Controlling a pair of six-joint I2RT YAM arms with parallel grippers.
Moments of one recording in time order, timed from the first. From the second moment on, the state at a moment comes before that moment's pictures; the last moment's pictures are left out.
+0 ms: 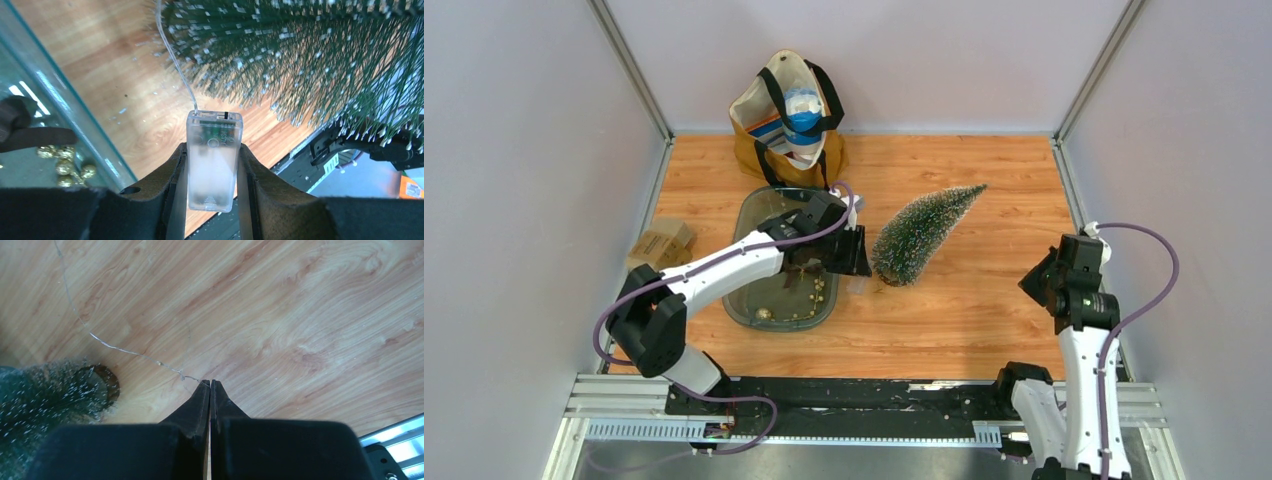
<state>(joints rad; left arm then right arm) -0.75 1.53 1.13 -0.44 0.26 -0.55 -0.18 0.75 0.79 -0.86 0.07 0.54</state>
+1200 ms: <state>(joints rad) -0.91 1.53 0.88 -0.10 0.25 -0.77 -0.18 0.42 0.84 -1.29 -0.41 0.61</state>
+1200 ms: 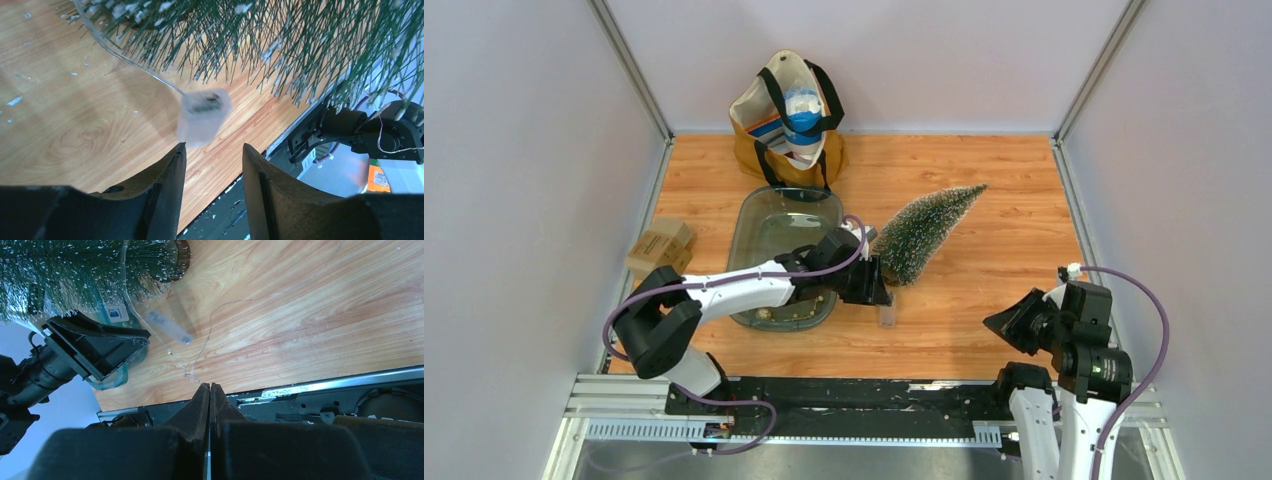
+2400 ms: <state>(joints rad) -1.25 1.25 0.85 -0.17 -0.09 -0.54 -0.18 0.38 0.96 -1.30 -0.59 0.57</state>
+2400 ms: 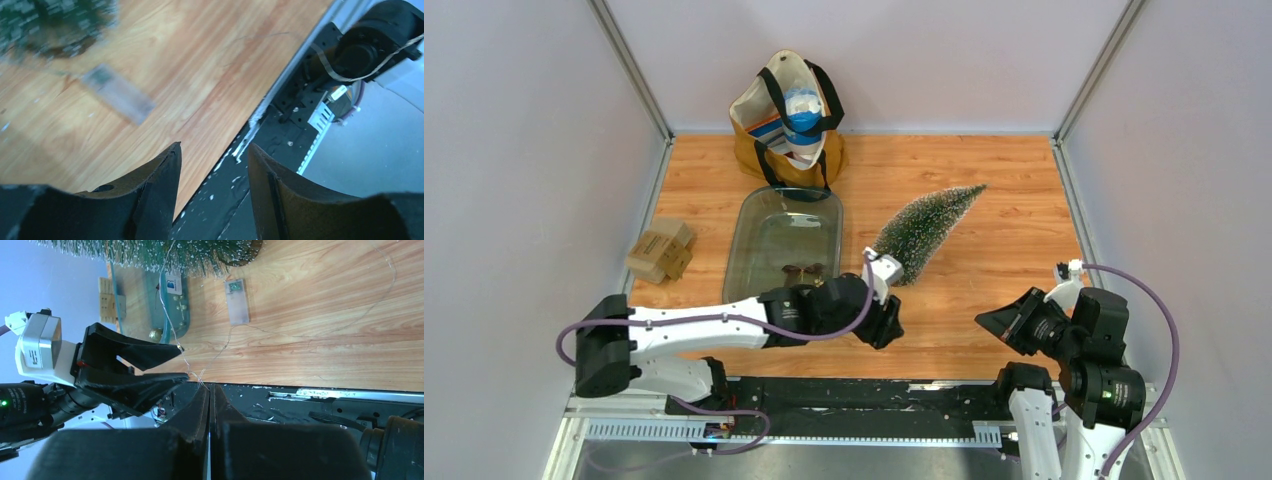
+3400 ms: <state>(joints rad) -1.39 1.67 0.83 0.35 -0.30 -0.64 -0.18 0.37 0.99 -1.30 -0.72 0.54</state>
